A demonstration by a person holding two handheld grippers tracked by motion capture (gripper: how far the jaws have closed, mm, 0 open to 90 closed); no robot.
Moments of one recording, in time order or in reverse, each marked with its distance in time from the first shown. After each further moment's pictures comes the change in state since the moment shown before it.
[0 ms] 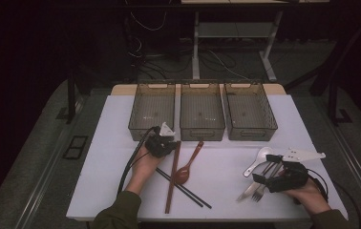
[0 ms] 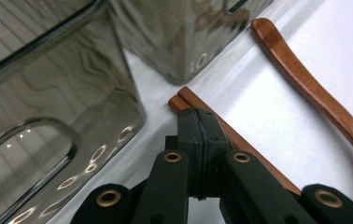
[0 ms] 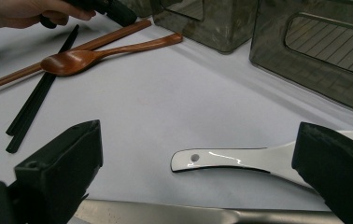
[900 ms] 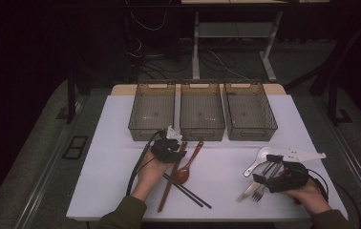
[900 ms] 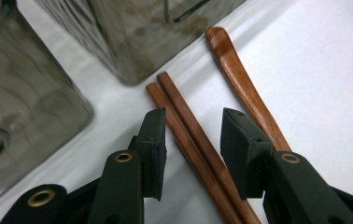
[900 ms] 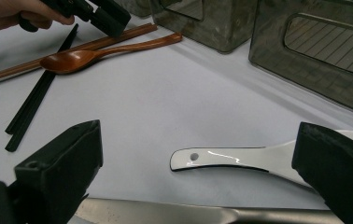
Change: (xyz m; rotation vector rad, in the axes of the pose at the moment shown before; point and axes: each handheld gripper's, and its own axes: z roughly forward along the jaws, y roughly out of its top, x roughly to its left) left arm -0.029 0.008 -0.007 0.029 -0.015 -0.069; right arm 0.000 0.000 -0.001 0.003 -0.004 -0.003
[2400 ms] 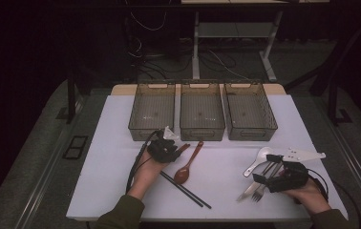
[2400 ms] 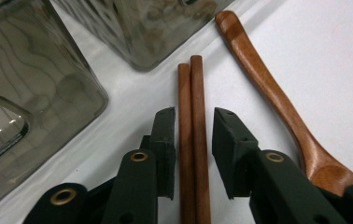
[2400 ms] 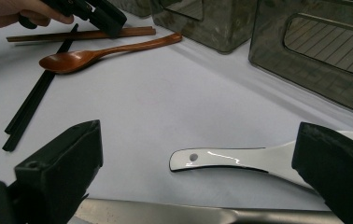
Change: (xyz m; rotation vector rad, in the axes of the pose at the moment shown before) left arm 0.008 -0.006 -0.004 0.014 0.004 0.033; right arm -0.001 0.000 0.000 0.000 0.001 -0.001
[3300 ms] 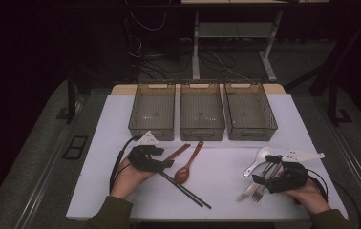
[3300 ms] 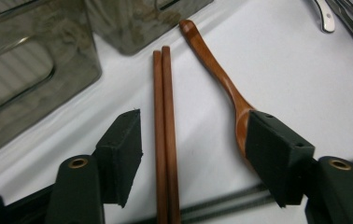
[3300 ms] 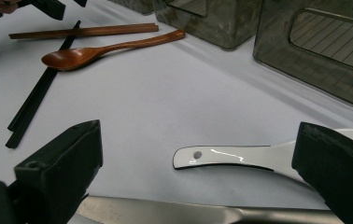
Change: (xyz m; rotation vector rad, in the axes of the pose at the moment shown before) left arm 0.007 -0.035 -0.059 -0.113 -0.135 -0.052; right arm 0.001 -0.001 0.002 0.008 0.009 -0.001
